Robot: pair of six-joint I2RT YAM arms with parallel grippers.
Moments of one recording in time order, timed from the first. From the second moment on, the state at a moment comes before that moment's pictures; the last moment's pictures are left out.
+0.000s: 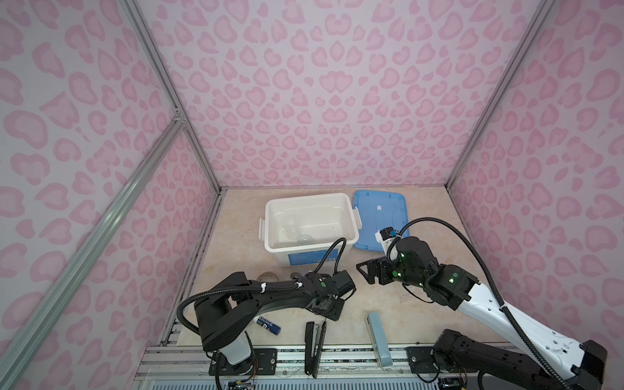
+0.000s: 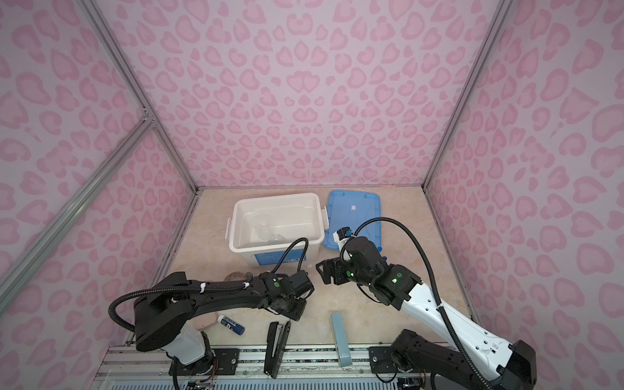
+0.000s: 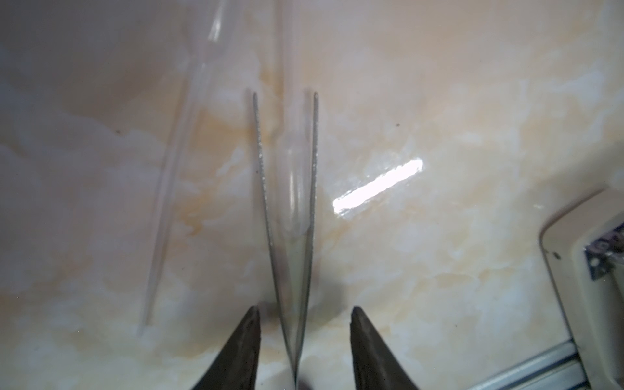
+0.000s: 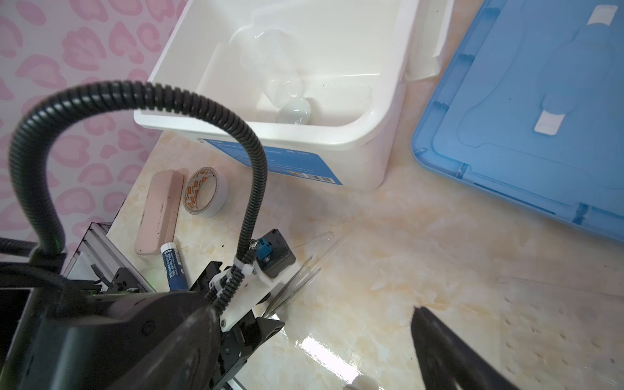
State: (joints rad) left arm -1.10 1.65 0.92 -0.62 -0.01 -0.66; right arm 0.75 0.98 0.86 -0.57 -0.07 0.49
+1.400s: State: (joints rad) left arm -1.11 1.62 0.97 -0.68 -0.07 -0.66; right arm 0.76 1.00 0.85 -0.57 -0.06 0.48
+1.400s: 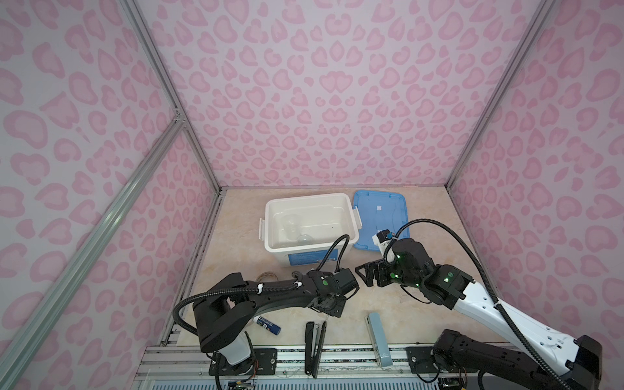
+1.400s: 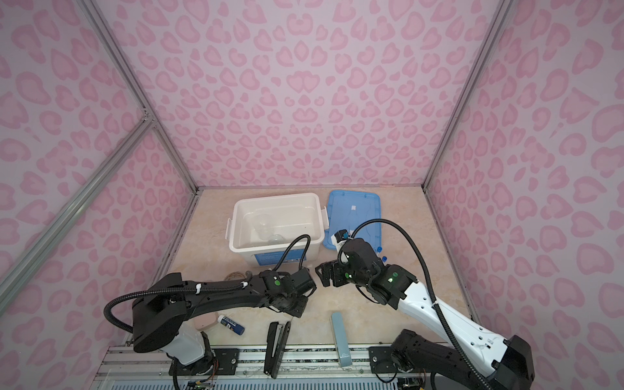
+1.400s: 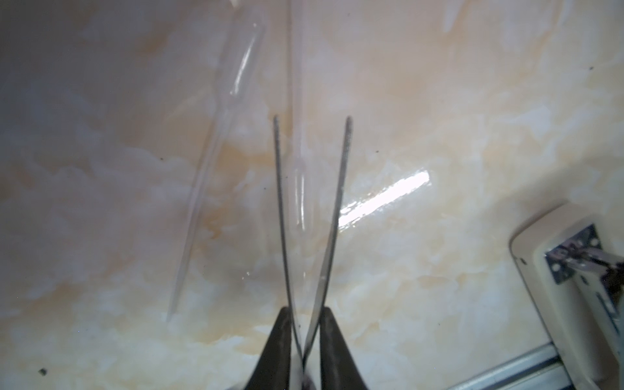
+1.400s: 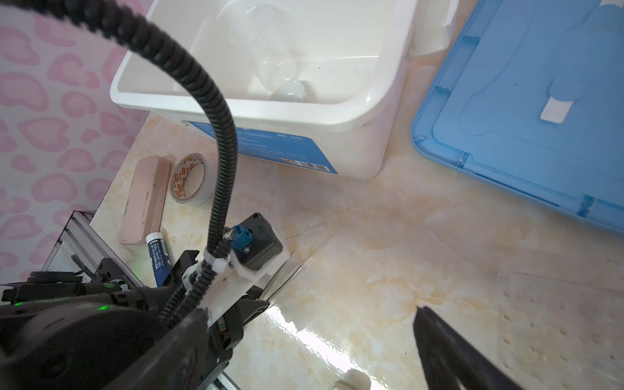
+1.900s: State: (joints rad) left arm -1.11 1.52 1.04 -0.73 -0.09 -0.67; right arm 0.76 0.93 0.85 -0.57 0.00 0.47
